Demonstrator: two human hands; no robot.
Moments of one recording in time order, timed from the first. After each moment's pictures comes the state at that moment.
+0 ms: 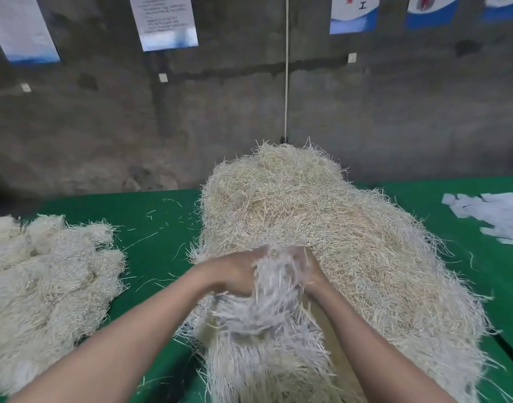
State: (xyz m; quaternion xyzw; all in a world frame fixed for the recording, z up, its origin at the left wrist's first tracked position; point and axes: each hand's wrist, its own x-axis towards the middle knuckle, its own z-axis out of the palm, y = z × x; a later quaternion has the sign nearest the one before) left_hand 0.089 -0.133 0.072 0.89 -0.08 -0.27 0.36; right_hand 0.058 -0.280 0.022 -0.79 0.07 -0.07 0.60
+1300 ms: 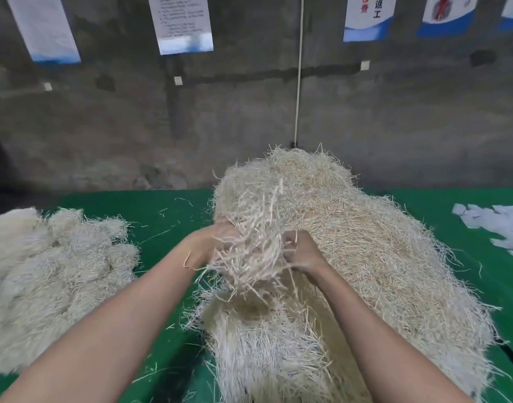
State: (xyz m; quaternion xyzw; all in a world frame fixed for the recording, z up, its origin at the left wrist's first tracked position) left_hand 0.089 -0.100 0.122 0.87 0.01 -0.16 0.46; right_hand 0.068 -0.258 0.062 -0.86 0.04 -0.04 0.50
